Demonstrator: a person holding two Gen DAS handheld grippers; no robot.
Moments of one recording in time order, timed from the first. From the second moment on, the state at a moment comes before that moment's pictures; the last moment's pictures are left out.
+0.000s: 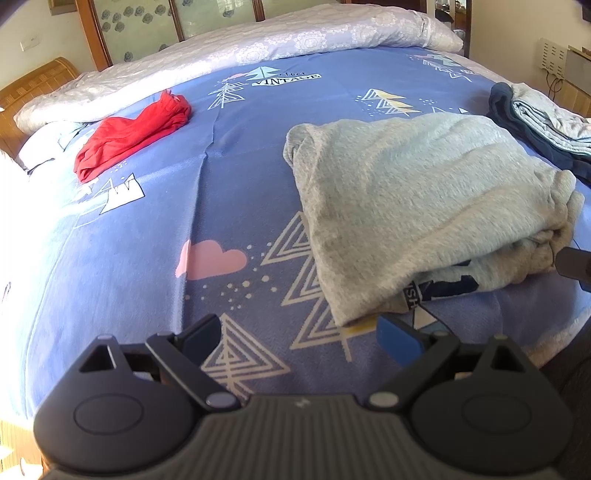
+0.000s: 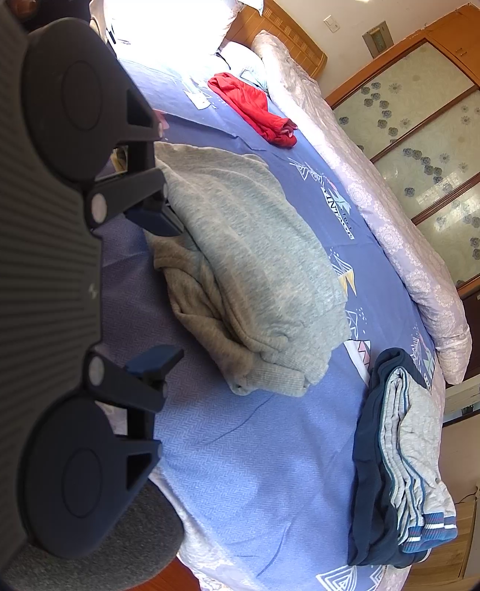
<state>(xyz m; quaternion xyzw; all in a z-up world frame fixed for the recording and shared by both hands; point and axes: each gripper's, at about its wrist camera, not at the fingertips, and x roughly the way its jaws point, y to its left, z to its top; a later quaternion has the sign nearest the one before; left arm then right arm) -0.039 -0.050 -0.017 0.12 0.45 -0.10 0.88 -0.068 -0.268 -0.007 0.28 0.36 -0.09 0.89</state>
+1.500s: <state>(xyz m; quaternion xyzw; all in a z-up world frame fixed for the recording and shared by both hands) -0.034 -0.056 -0.023 0.14 0.45 -0.12 0.87 -0.069 -0.280 -0.007 0.29 0.35 -0.10 0.89</state>
